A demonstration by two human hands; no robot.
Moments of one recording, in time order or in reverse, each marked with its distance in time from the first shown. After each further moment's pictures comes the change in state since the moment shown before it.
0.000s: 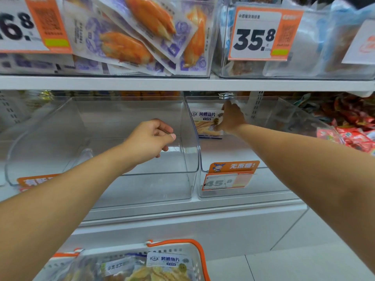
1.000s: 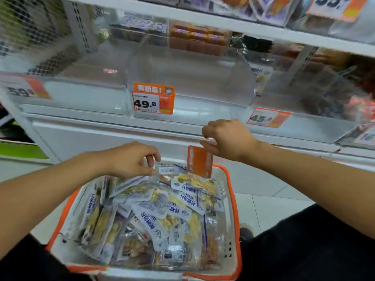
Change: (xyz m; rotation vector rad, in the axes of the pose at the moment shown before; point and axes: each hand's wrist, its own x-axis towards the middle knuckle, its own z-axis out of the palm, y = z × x) left_hand -0.233 -0.147 -0.098 0.583 -0.489 0.000; right_hand -0.290 -0.142 0.028 -0.320 -0.072 -0.919
